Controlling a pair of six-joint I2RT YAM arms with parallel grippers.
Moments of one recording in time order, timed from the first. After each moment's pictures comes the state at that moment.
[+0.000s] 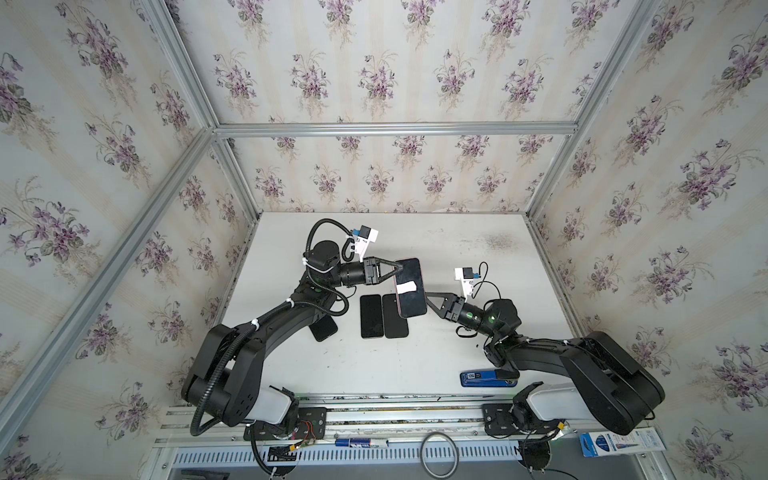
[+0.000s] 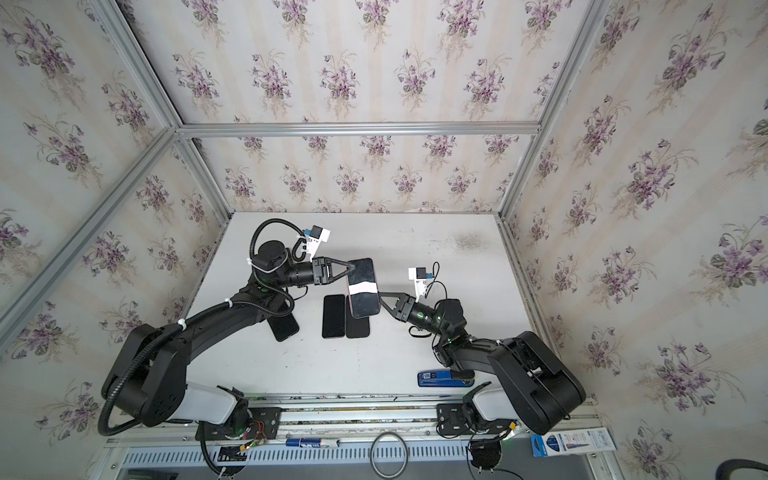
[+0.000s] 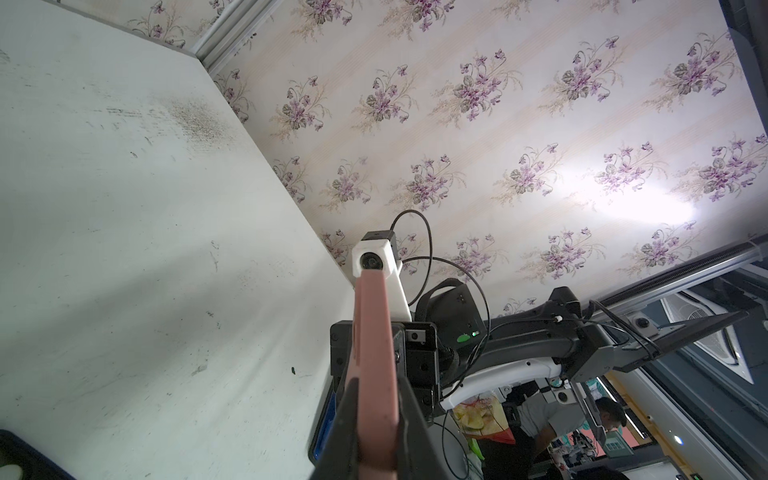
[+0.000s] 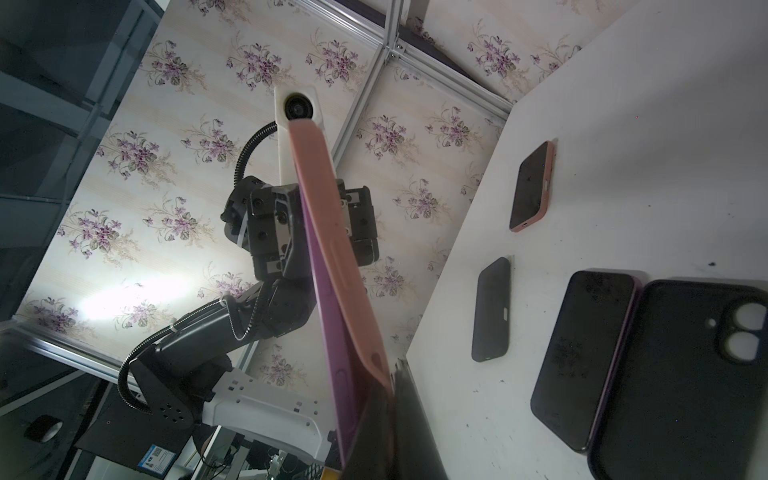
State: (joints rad) left arm -0.41 1.47 0.84 0.59 0.95 -0.91; right arm 0.49 1.37 0.26 1.23 -0.65 1.20
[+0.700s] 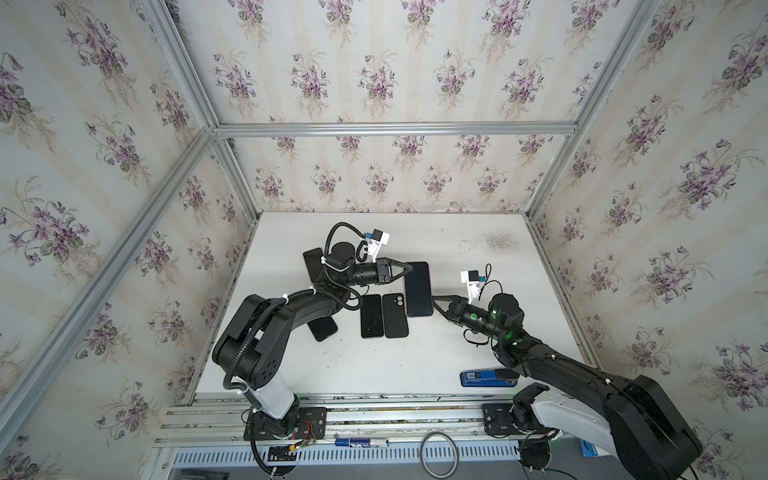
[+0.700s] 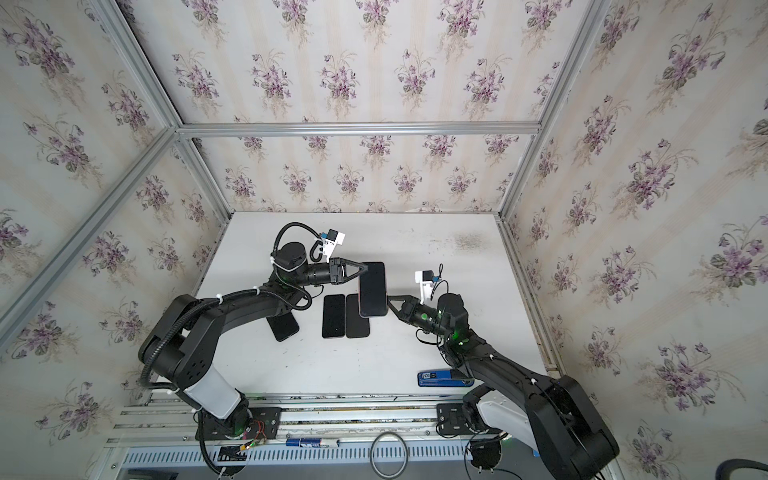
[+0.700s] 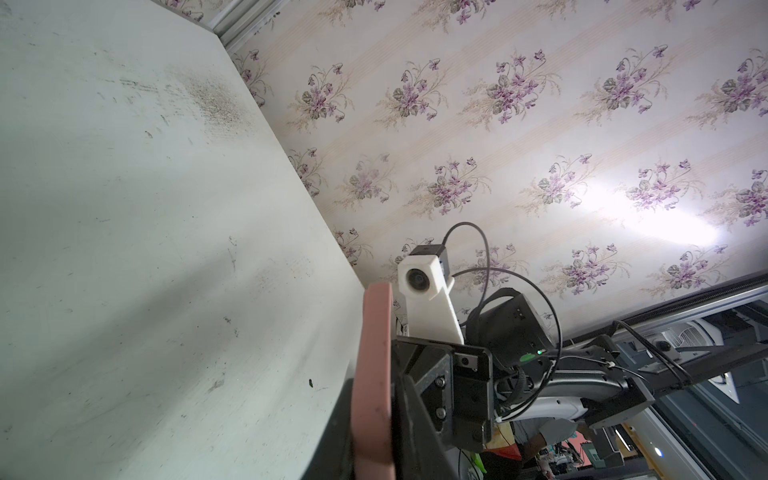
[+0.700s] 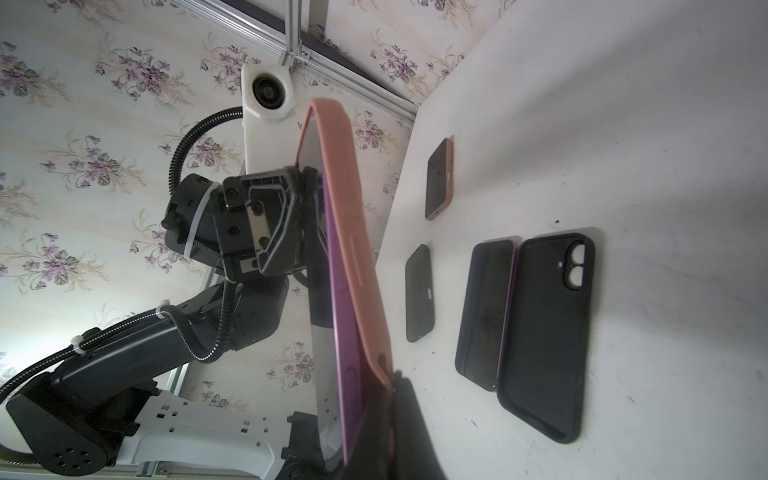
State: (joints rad) left arm -0.46 1.69 0.88 0.73 0.90 -0.94; right arm 0.46 1.05 0.30 0.57 -0.53 1.06
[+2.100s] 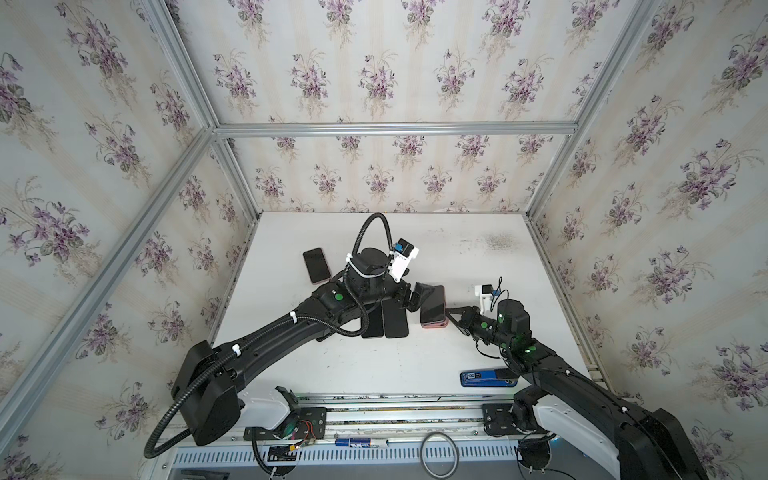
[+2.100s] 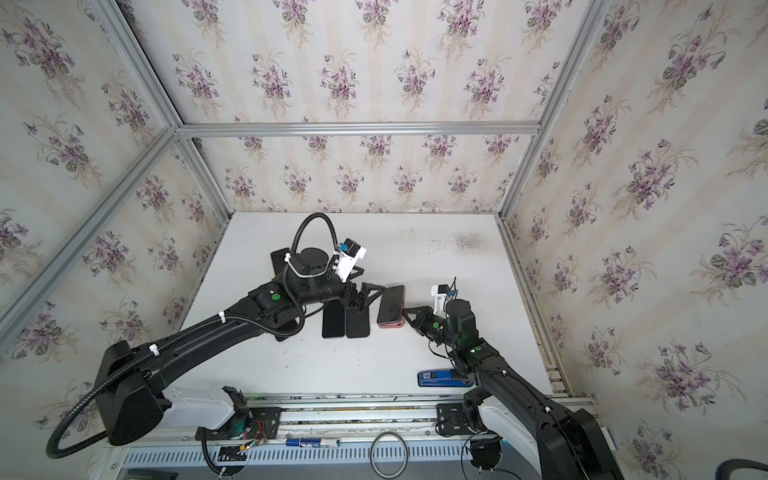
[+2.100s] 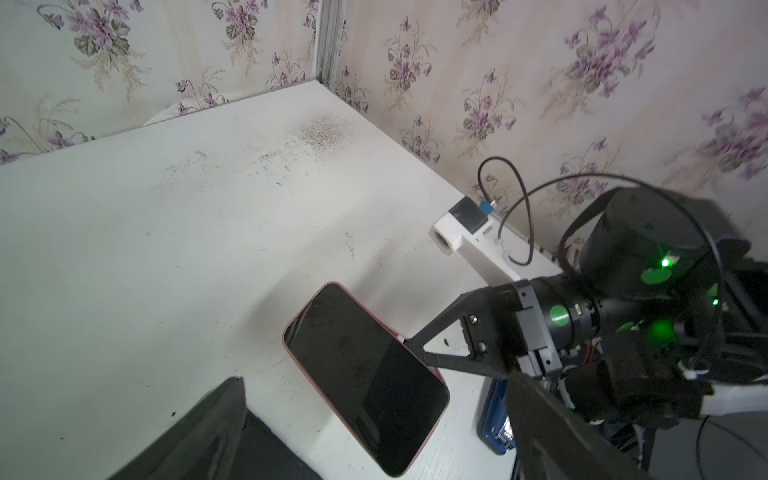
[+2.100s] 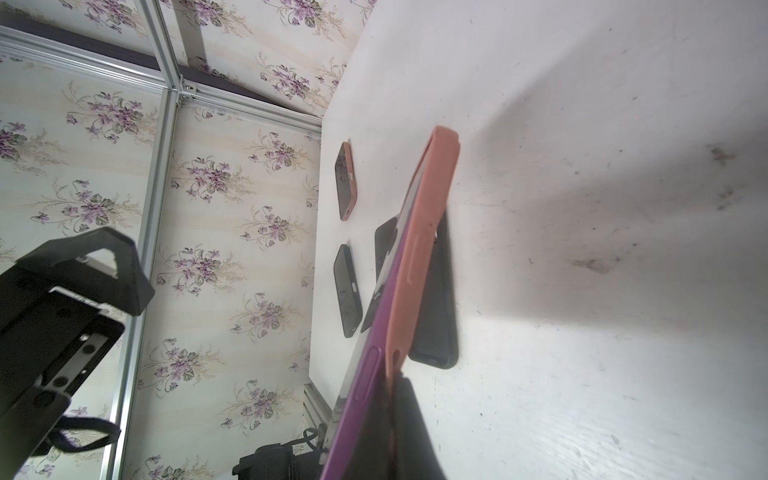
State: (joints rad) left arm -0.82 1.35 1.08 -0.18 0.18 -0.13; right arm 0.35 0.91 0.25 0.24 -0.49 1.06
